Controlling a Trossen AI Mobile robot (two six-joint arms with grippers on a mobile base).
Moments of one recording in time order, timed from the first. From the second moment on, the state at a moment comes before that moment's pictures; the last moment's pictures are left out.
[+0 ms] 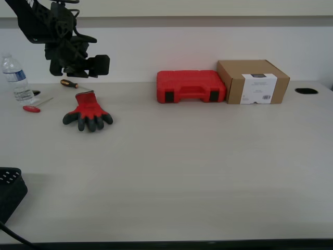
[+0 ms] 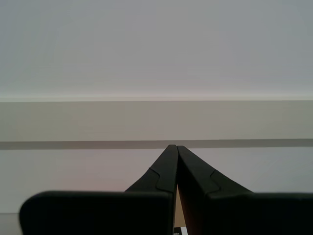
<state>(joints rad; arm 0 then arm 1) 0.00 1.05 0.52 0.62 0.00 0.00 0.02 2.32 1.39 0.18 0.12 0.05</state>
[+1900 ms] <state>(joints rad) 0.00 1.05 0.52 0.61 0.00 0.00 0.09 2.53 1.47 0.00 0.16 0.05</state>
